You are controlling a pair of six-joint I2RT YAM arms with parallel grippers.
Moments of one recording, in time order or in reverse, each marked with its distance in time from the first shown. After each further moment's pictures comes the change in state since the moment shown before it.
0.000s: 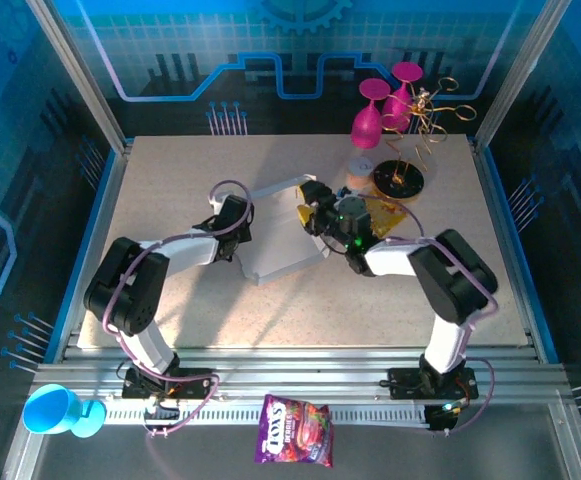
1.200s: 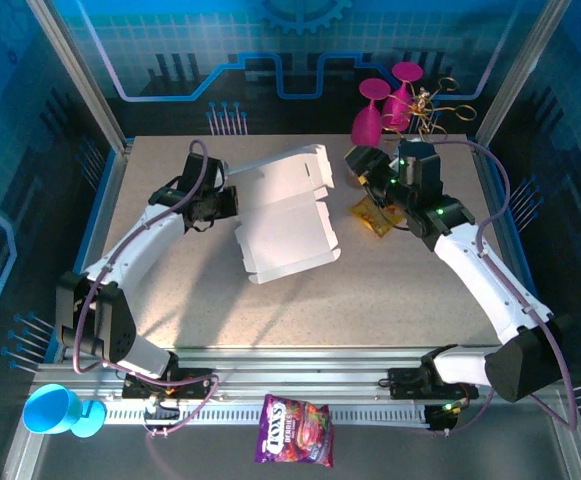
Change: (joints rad) left arm 0.127 -0.192 0.310 -0.472 0.468 0.164; right arm -0.198 -0.470 0.379 -1.112 -0.047 -0.512
